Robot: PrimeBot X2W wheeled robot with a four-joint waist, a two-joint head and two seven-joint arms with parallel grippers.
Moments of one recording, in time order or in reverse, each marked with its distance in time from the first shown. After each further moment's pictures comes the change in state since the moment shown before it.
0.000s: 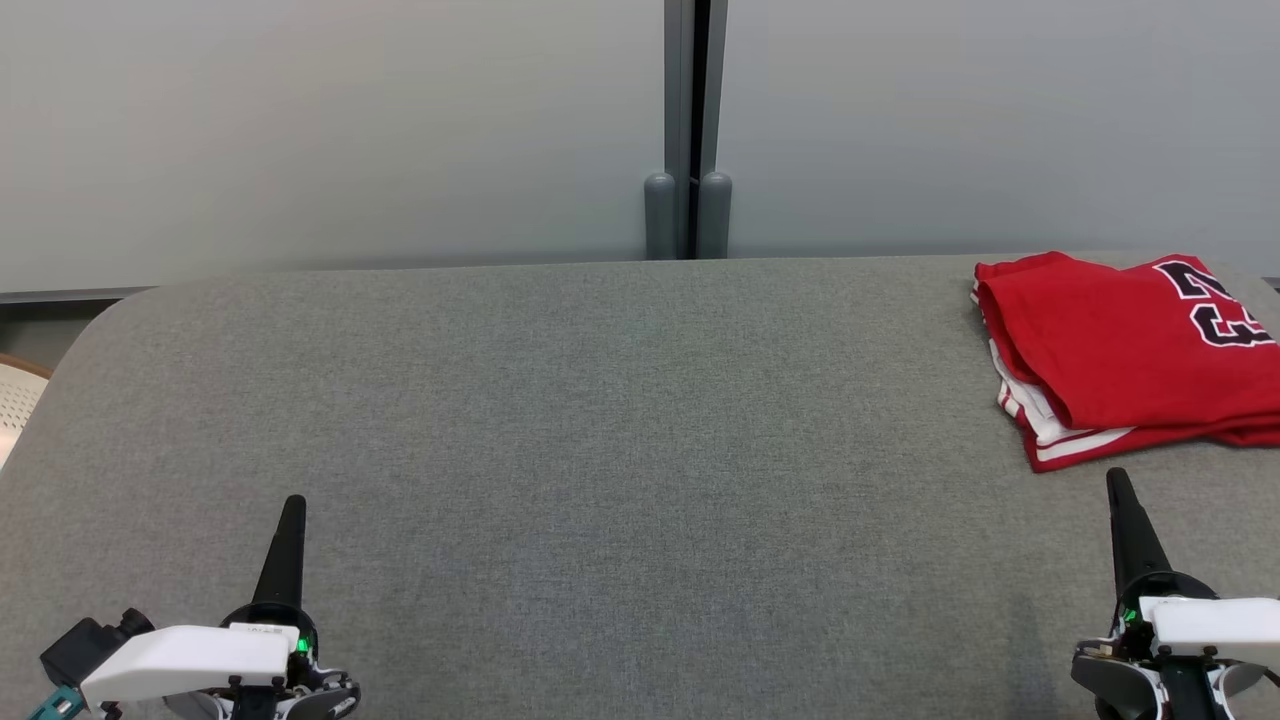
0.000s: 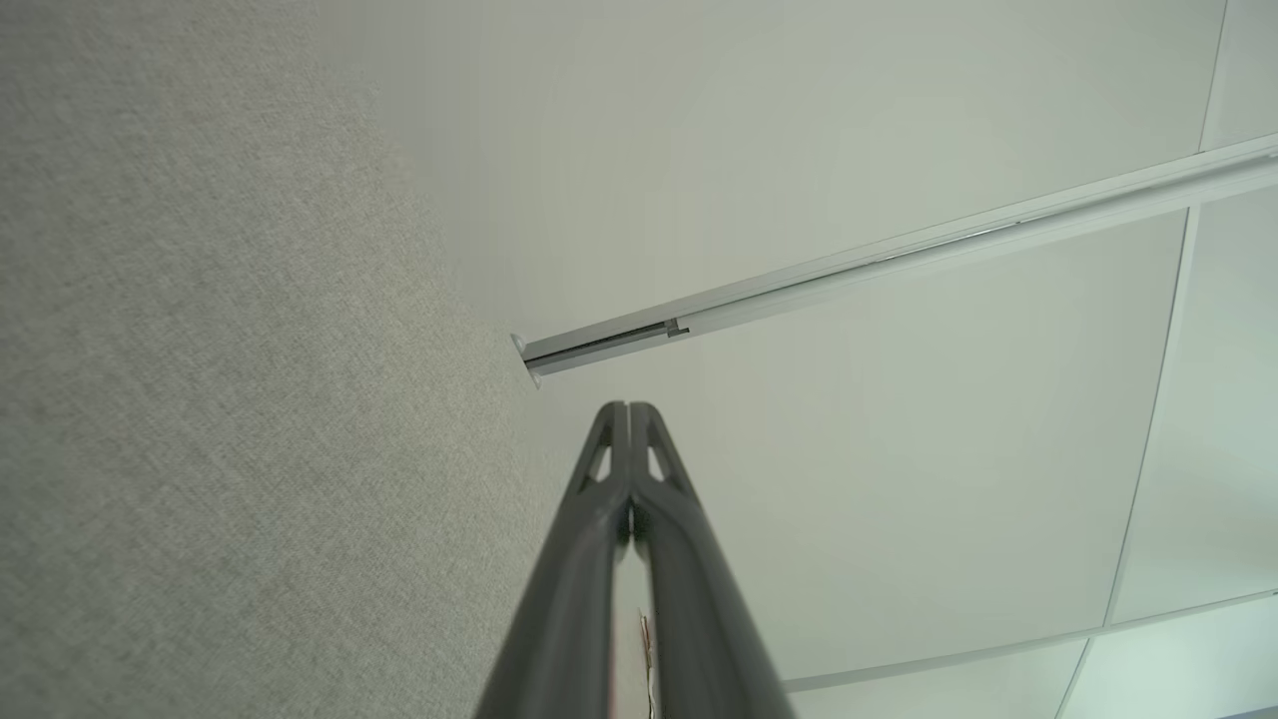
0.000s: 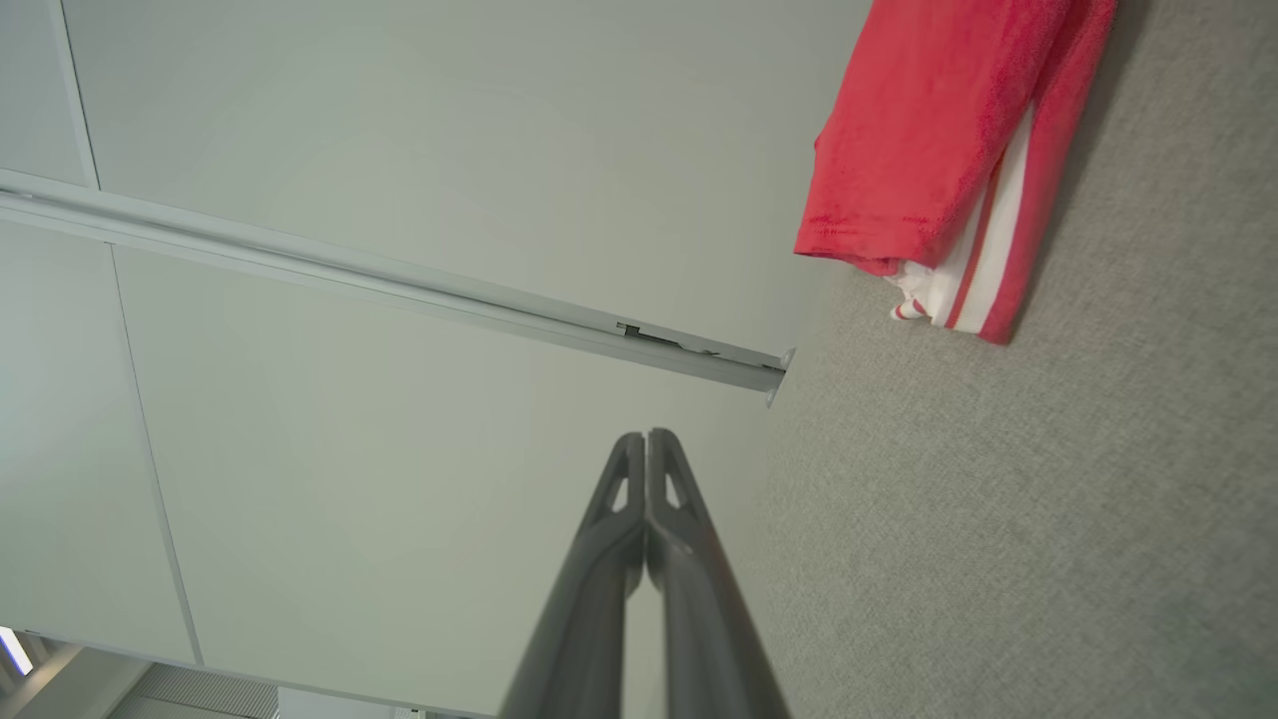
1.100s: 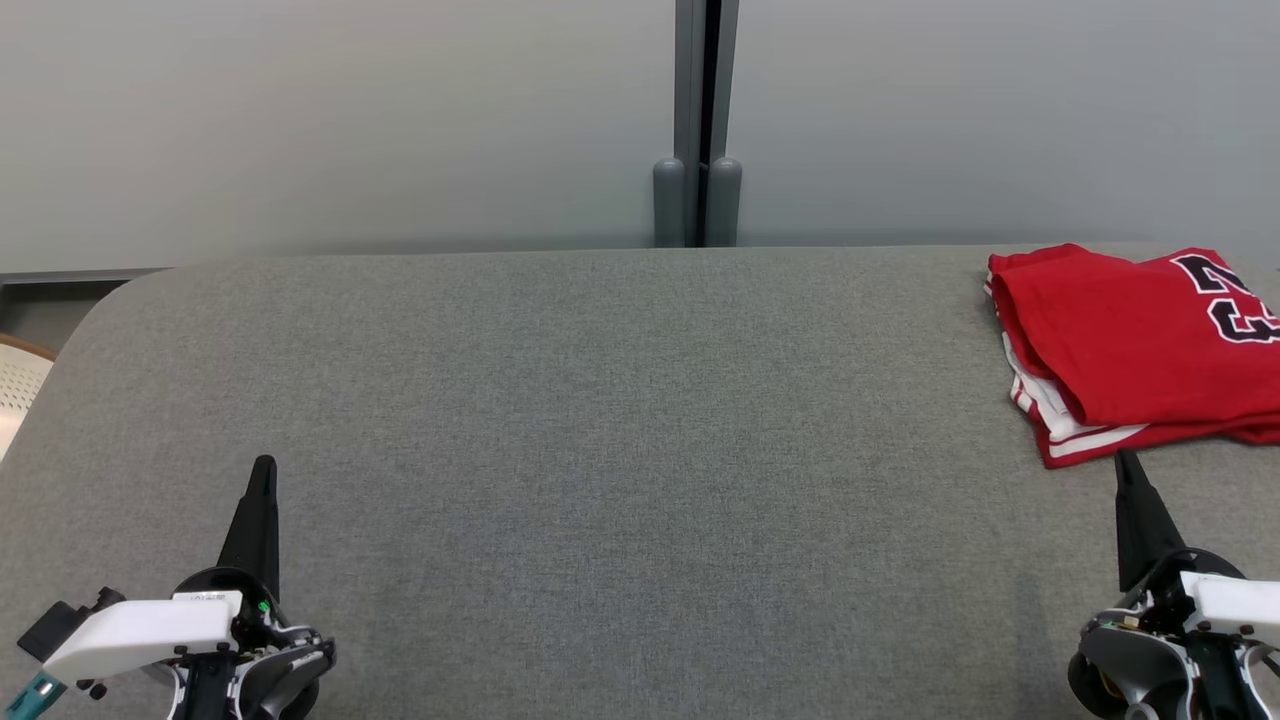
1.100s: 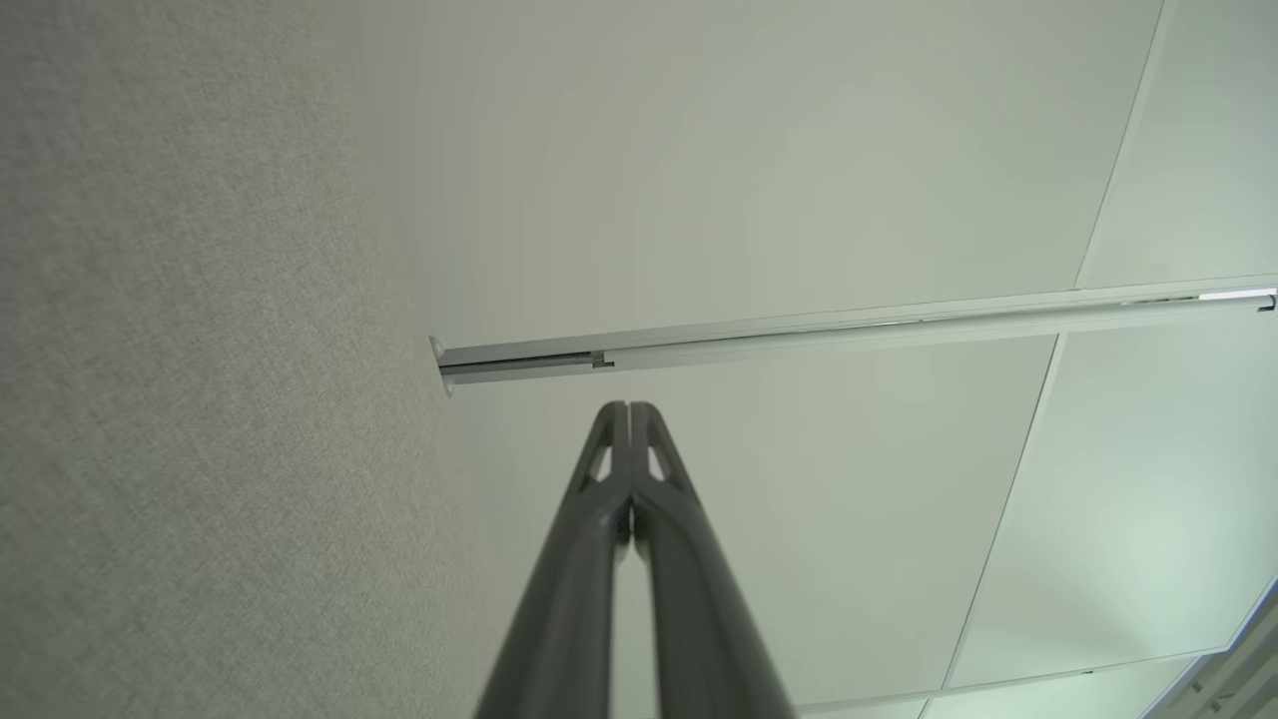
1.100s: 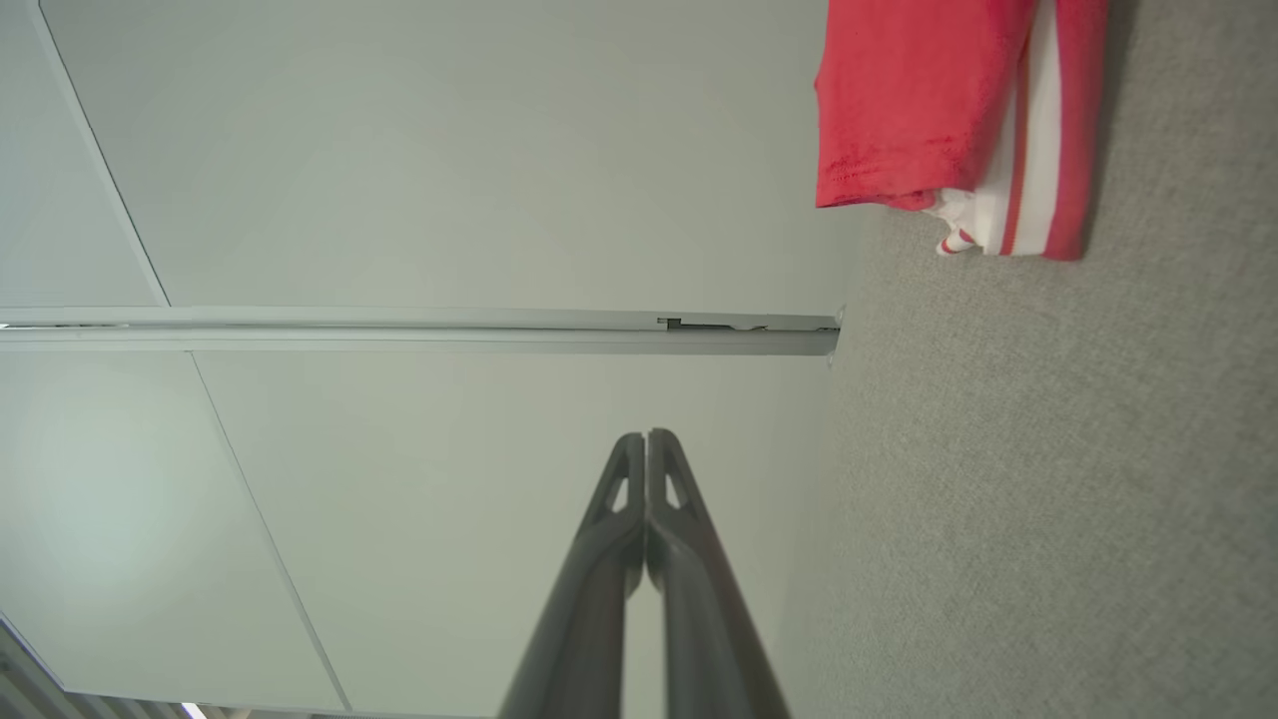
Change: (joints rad) left arm -0.060 -0.003 0.058 0.025 -0.215 -0.037 0.069; right arm -0.042 0.006 -0.039 0.019 0.228 0.000 0.065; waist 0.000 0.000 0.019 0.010
